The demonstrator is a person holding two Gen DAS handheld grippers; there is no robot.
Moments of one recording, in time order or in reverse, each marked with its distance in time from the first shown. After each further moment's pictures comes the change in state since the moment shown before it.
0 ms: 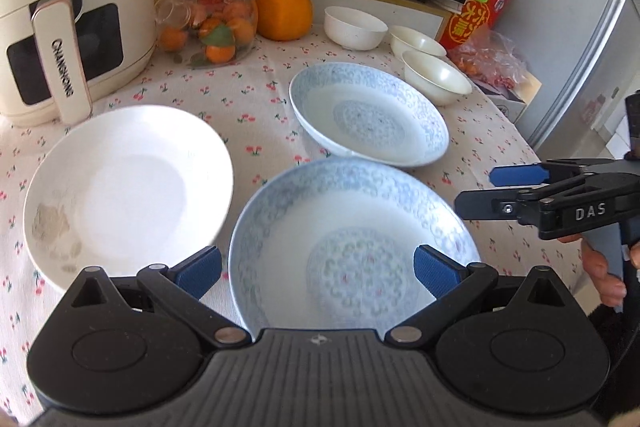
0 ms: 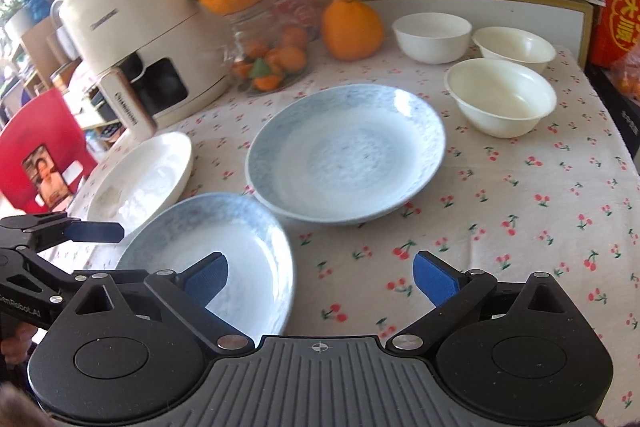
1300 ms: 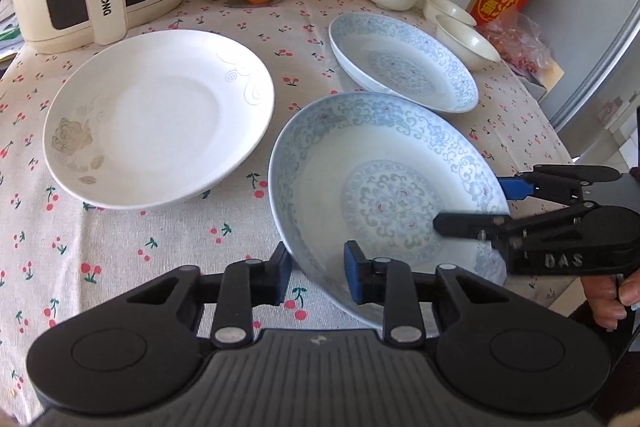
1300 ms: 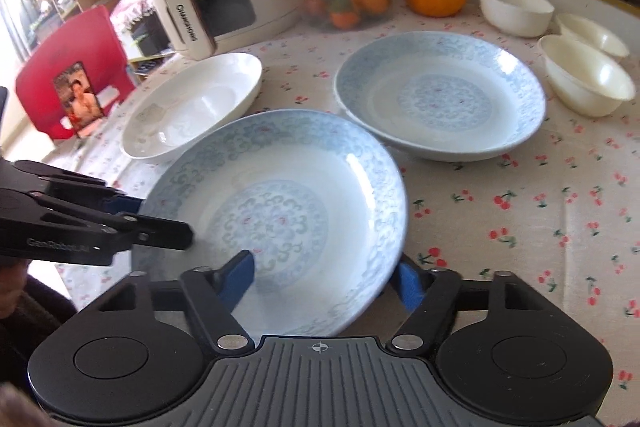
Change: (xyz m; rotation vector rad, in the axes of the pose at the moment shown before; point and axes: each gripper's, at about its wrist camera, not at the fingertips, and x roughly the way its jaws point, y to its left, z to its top) left arm 0.000 0.015 -0.025 -0.101 0.105 0.036; right arm 0.022 0.046 -0.029 -0.136 0.083 0.025
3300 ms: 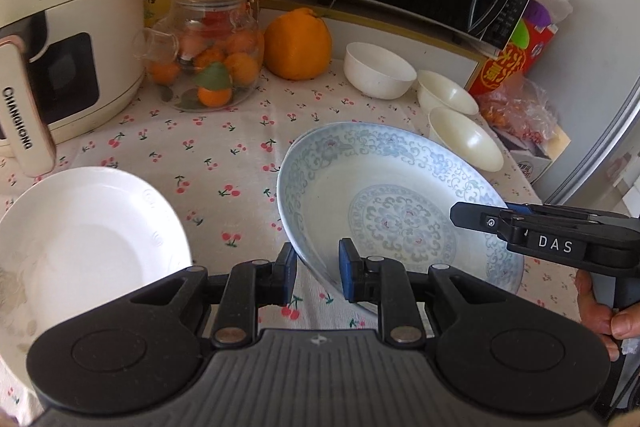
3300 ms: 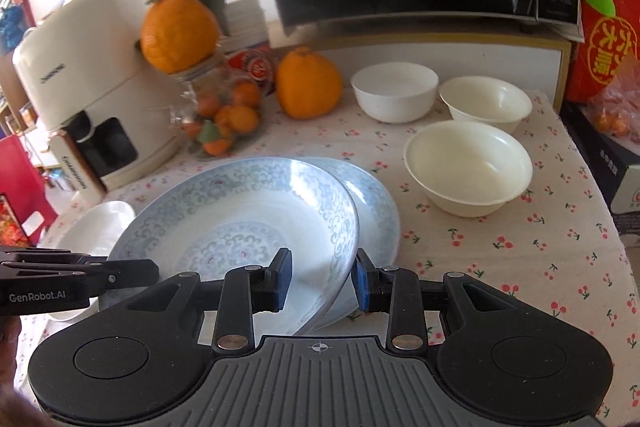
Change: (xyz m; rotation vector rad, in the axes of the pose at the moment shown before) left arm 0.037 -0.043 0.083 -0.027 -0.158 0.016; right arm -0.004 -0.091 0.067 0.185 -0.180 -0.135
